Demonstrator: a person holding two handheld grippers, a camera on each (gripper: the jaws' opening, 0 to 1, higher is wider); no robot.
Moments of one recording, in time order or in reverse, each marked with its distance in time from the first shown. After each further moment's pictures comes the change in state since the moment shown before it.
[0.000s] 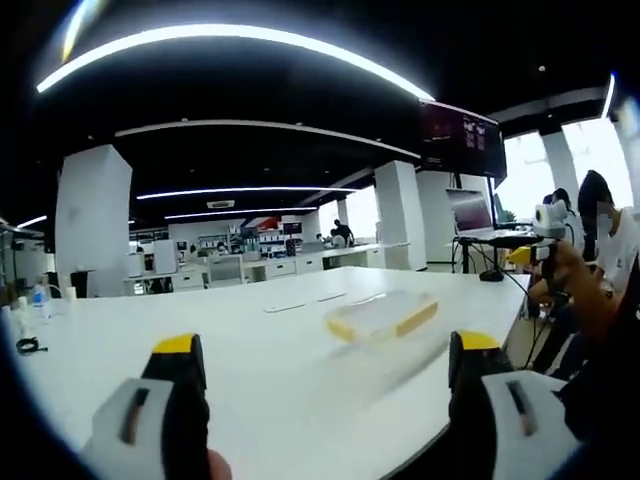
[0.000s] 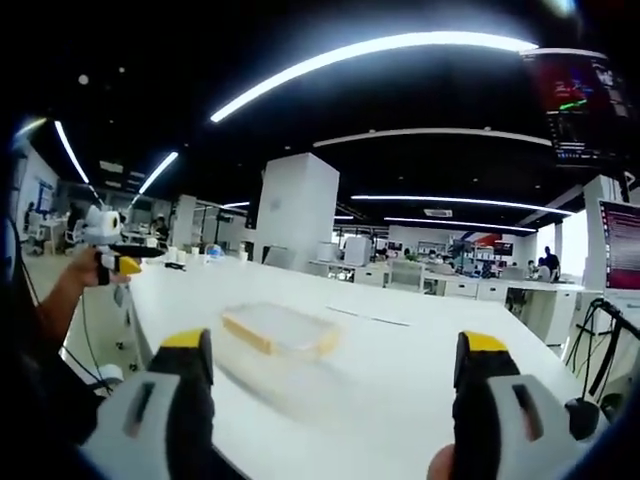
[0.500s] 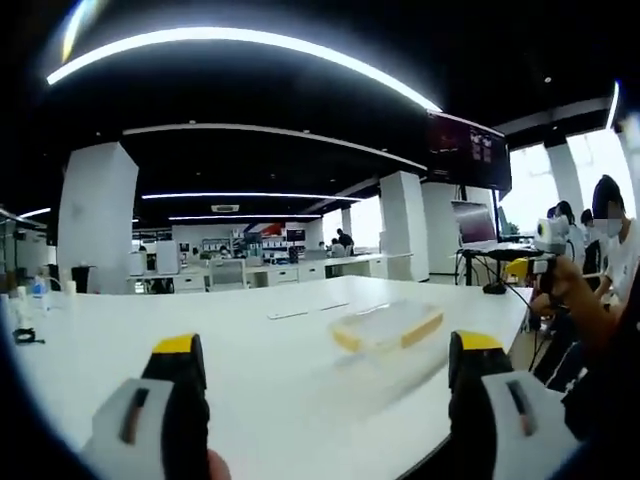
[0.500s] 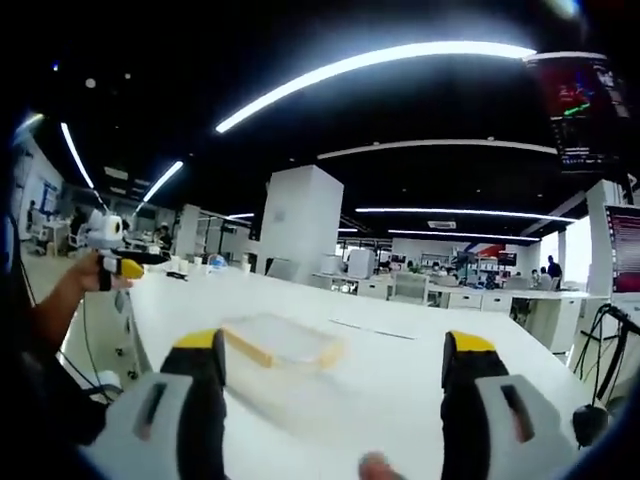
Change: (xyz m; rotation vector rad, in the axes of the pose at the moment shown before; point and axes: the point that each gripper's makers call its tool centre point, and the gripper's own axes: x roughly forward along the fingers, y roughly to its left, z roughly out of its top) left arm 0.004 0.012 0.009 -0.032 -0.035 0.026; right arm 0.017 0.001 0.009 -0.006 -0.059 0.005
